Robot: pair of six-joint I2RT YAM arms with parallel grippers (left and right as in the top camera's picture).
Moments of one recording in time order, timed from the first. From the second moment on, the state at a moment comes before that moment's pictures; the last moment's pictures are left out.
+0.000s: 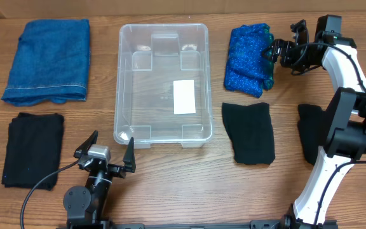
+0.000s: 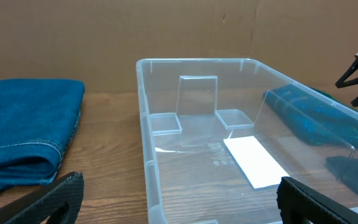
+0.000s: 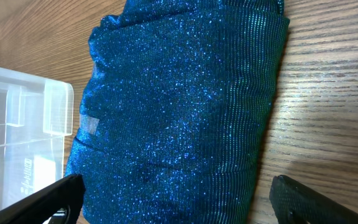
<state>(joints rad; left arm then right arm) 0.04 0.02 0.01 -0.05 0.25 -0.05 -0.21 2.29 1.86 -0.75 -0.64 -0.01</state>
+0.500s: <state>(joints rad) 0.04 0.02 0.01 -0.05 0.25 -0.05 -0.21 2.30 1.86 -0.76 -0.64 -0.01</state>
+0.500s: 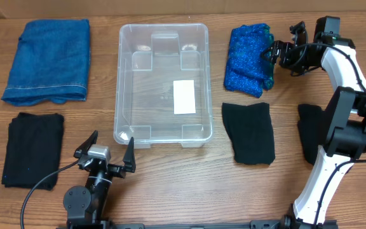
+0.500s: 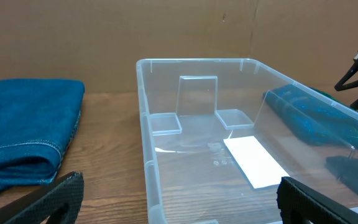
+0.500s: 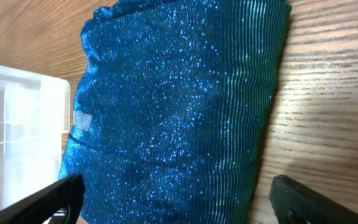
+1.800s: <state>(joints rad) 0.04 0.02 0.01 -0.05 0.25 -0.05 -0.20 2.30 1.86 -0.77 -0.64 0.00</state>
